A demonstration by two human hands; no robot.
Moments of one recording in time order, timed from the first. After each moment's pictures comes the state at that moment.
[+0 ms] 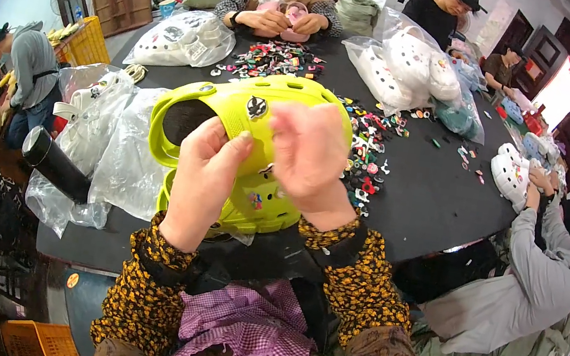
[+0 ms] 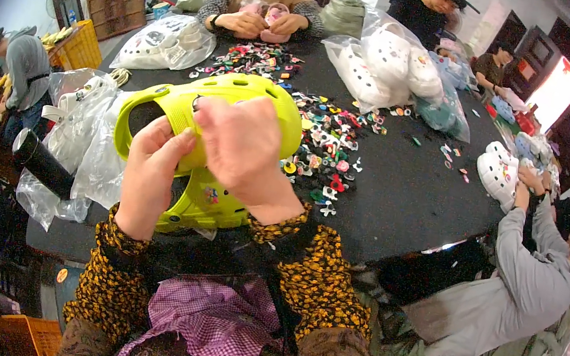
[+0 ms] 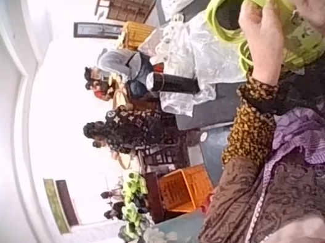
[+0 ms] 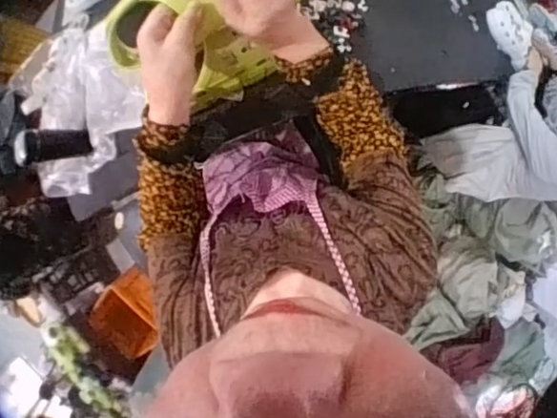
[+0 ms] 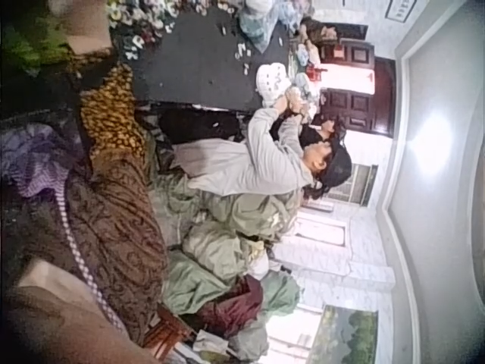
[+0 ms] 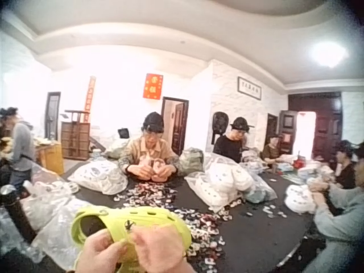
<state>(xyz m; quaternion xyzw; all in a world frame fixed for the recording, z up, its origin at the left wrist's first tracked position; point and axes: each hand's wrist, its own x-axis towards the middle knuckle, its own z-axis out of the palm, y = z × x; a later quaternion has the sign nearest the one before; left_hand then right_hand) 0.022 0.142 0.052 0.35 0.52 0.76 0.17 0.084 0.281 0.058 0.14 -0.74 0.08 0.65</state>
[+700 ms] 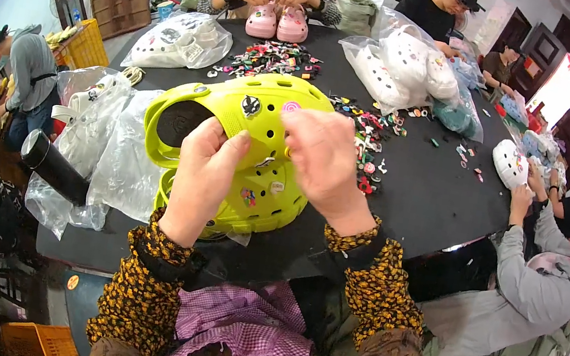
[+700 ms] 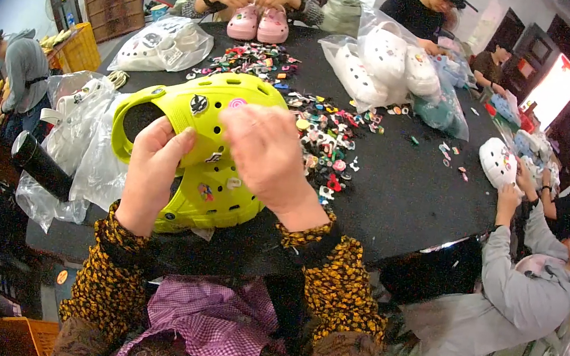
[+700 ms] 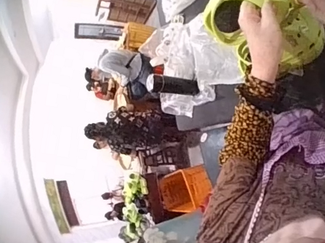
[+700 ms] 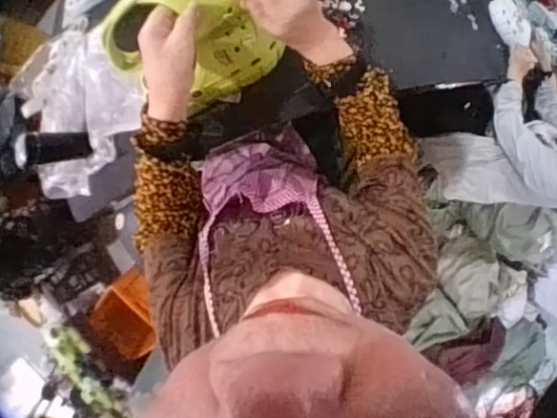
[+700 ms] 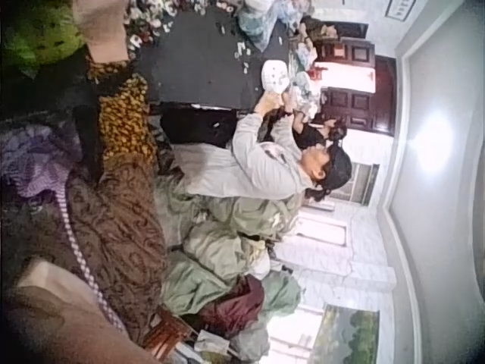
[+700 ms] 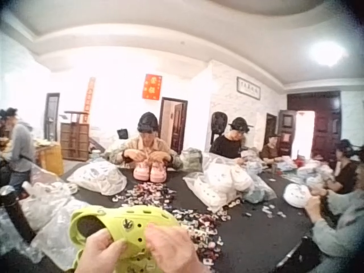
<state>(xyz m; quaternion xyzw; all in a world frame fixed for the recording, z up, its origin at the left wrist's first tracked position) 0.016 0.151 0.045 0.36 0.57 0.72 0.16 0.111 0.319 0.036 0.10 -0.82 0.06 0.55</state>
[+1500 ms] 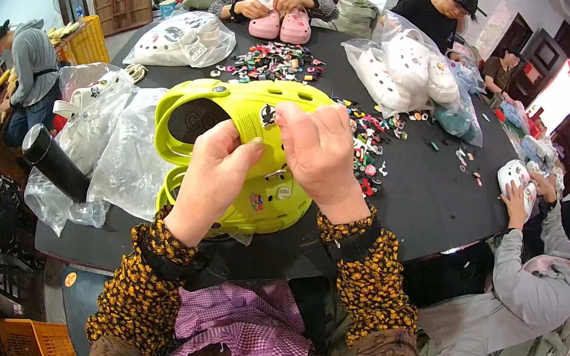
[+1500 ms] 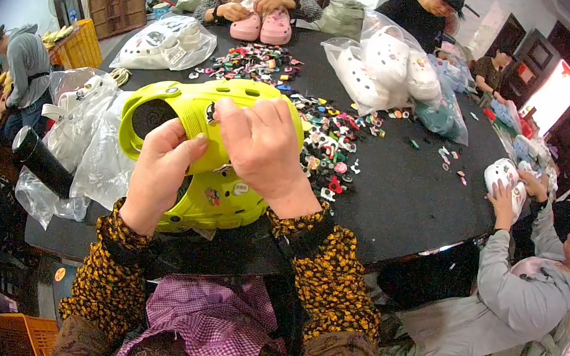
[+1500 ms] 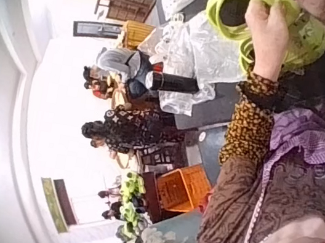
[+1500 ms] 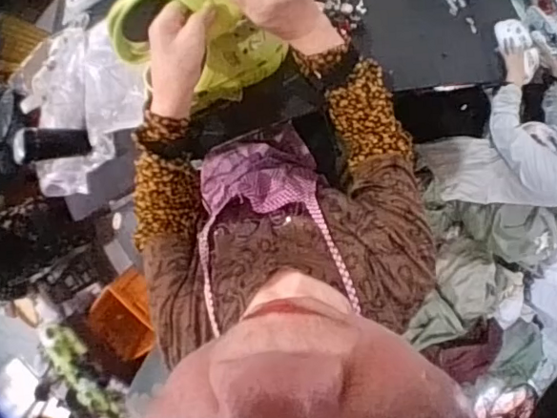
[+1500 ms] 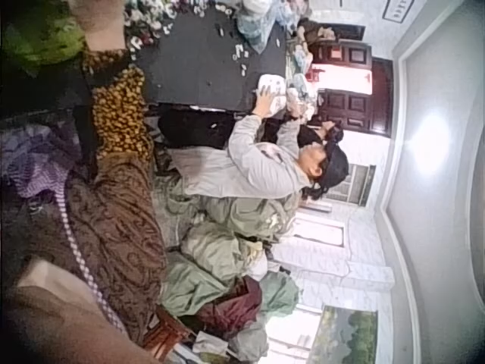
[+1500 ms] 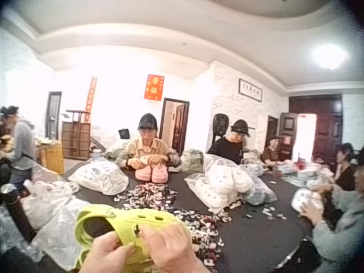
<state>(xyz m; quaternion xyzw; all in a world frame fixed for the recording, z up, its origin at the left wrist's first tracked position) 0.018 0.152 0.044 0.37 0.58 0.71 0.15 0.089 0.303 0.056 0.13 -0.80 -0.02 0.59</state>
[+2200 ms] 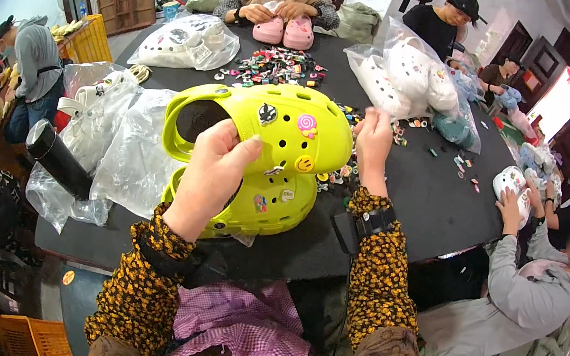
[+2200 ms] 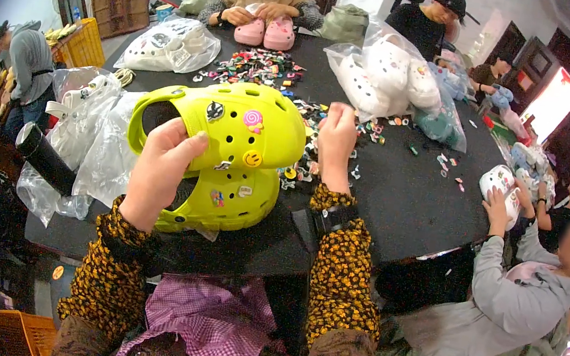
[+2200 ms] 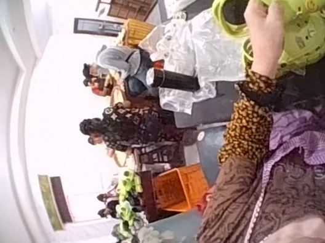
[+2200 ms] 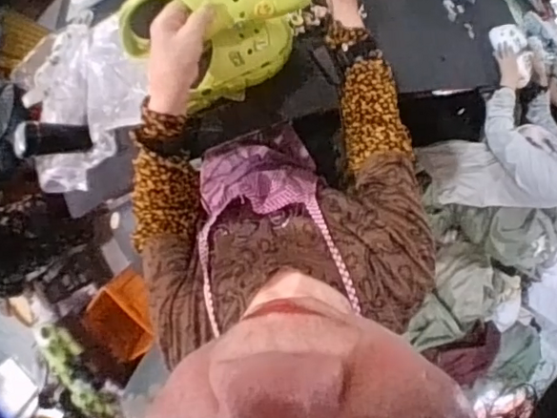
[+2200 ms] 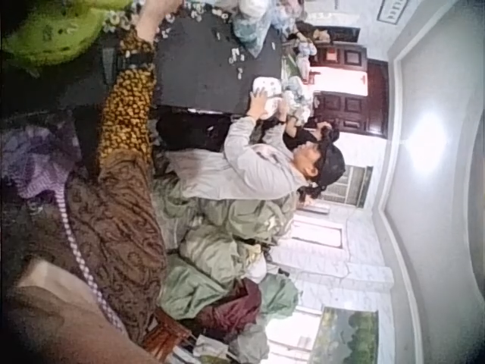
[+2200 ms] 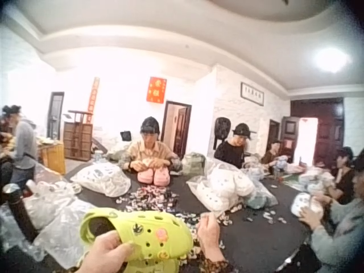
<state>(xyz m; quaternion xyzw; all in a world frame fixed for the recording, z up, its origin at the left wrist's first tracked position) 0.010 0.145 0.047 0.37 0.54 0.73 0.19 0.079 0.423 -0.003 -0.27 -0.72 0.35 0.54</state>
